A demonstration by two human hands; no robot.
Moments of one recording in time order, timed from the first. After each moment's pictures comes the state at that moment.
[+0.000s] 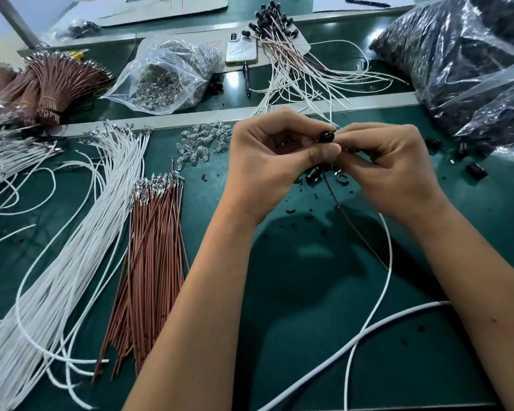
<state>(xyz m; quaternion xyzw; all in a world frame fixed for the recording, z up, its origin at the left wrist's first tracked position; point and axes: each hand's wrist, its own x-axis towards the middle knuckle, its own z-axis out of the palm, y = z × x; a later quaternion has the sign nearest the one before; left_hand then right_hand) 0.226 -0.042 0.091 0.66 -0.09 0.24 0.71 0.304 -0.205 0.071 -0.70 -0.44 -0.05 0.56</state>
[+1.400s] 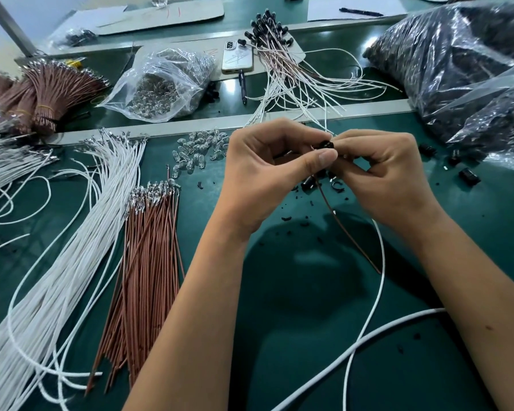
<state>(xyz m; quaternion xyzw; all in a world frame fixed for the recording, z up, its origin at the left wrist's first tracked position) 0.222 -0.040 0.092 0.65 -0.10 0.21 0.72 0.306 -0.207 0.070 -0.72 -0.44 -0.10 0.53</state>
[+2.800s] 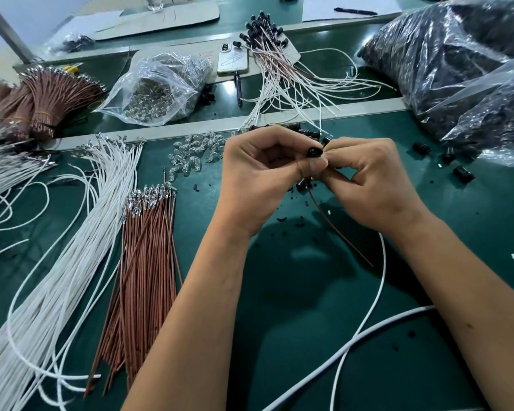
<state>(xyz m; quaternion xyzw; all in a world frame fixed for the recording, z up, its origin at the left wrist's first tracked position) 0.223 -0.046 0.087 0.65 -0.07 0.22 0.72 0.299 -0.205 0.073 -0.77 -0.46 -0.12 0.43</state>
